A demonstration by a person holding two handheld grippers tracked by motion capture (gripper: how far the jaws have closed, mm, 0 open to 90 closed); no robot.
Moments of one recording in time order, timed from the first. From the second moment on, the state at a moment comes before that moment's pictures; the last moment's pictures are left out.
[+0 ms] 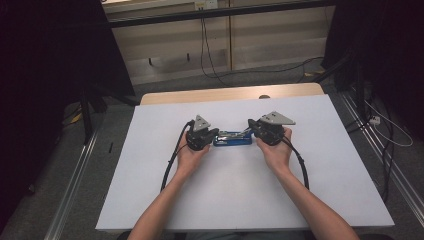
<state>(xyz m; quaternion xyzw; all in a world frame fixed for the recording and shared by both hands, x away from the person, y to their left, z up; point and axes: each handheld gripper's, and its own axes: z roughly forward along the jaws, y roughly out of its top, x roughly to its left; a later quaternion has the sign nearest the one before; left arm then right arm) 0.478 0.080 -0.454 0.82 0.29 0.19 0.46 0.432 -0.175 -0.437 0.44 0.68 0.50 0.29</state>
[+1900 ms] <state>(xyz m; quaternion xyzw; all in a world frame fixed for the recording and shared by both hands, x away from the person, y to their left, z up) 0.480 0.081 -0.454 0.82 0.30 0.18 0.46 0.425 -0.221 -0.437 0.44 0.72 0.44 0.30</state>
